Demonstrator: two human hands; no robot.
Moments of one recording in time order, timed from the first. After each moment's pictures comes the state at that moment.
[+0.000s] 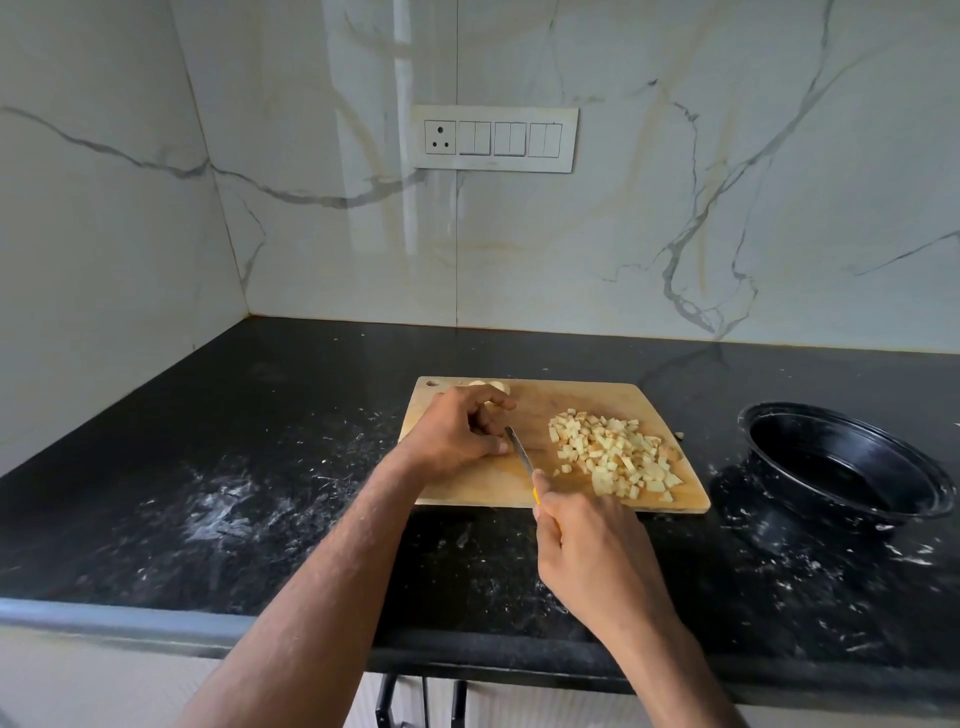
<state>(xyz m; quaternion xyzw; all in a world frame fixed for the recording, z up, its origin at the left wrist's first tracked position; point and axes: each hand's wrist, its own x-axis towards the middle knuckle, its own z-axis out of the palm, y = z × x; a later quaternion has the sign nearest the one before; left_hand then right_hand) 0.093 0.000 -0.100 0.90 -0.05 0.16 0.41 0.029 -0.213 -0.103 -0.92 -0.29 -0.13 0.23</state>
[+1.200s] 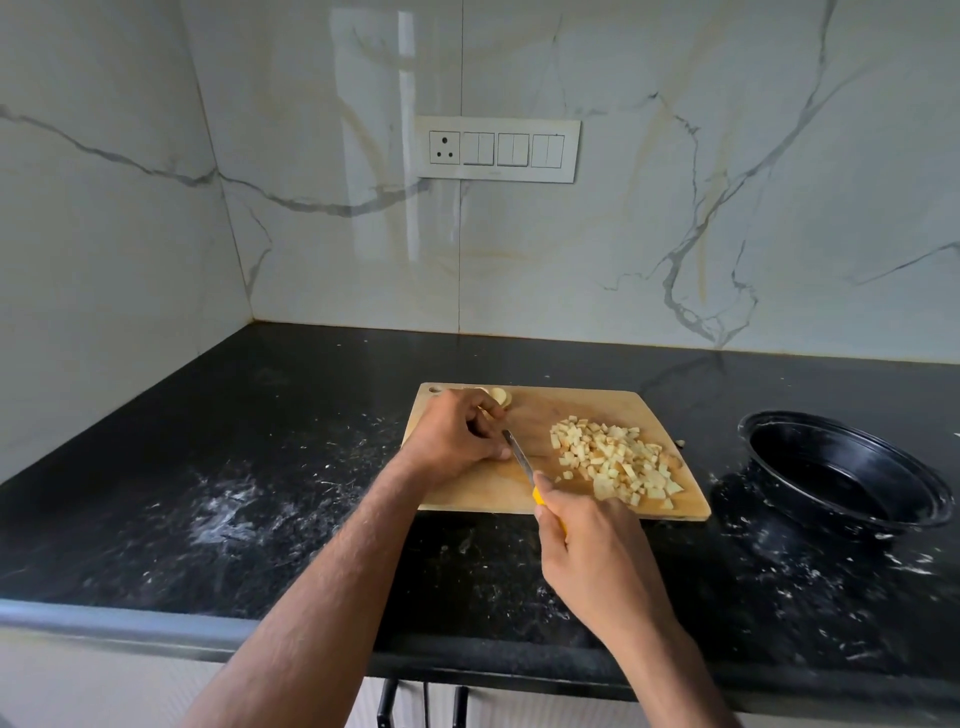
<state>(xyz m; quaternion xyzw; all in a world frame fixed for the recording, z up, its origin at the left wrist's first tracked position) 0.089 0.000 -0.096 0.89 0.00 0.17 0.42 0.033 -0.213 -0.107 -0.90 -0.30 -0.16 0.29</state>
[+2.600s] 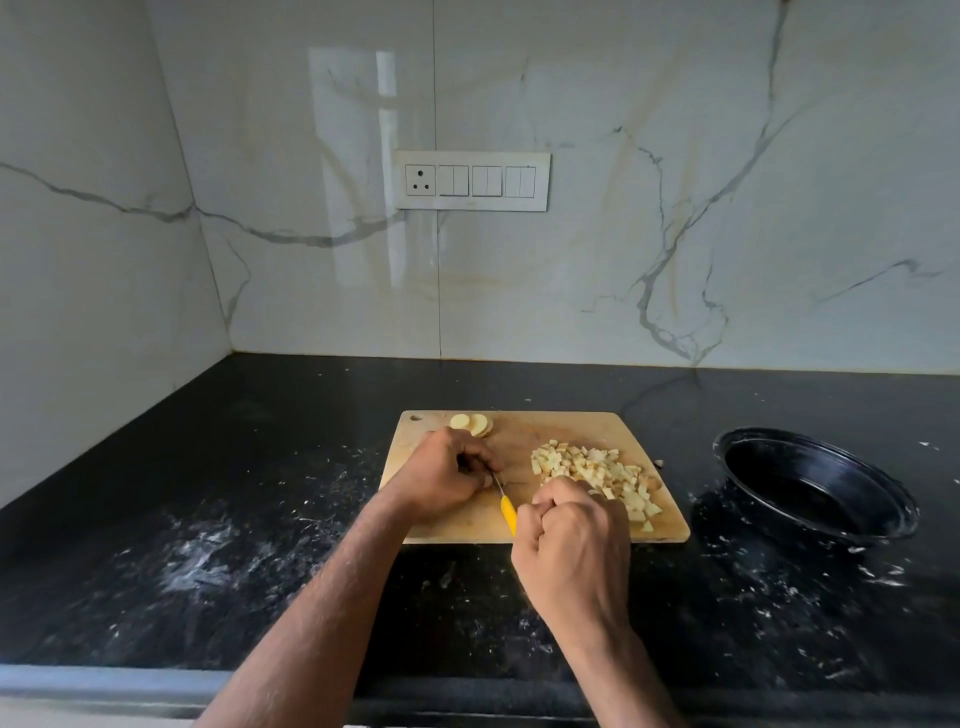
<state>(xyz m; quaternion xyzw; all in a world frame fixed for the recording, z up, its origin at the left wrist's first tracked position) 0.091 -0.006 -0.097 0.91 -0.06 0.15 0.37 0.053 -0.190 -0.117 -0.83 -0.20 -0.40 0.34</state>
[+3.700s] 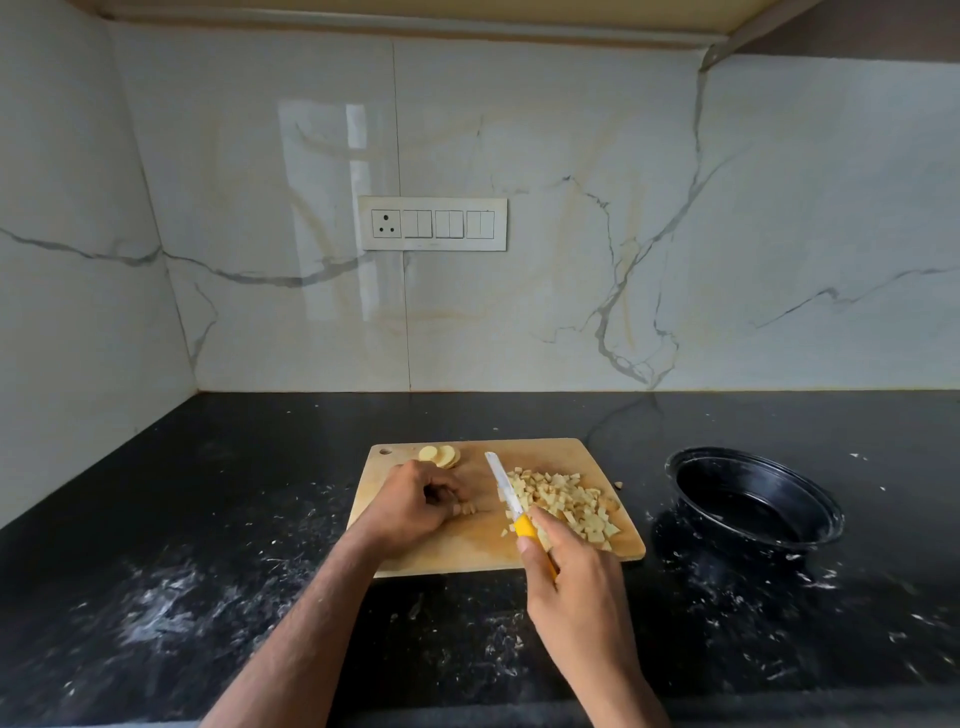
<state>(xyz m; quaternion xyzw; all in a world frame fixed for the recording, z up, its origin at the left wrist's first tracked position) 0.086 -0.012 -0.092 0.91 -0.04 0.16 0.37 0.038 -0.231 -0.113 -0.85 -0.20 -0.26 0.41</state>
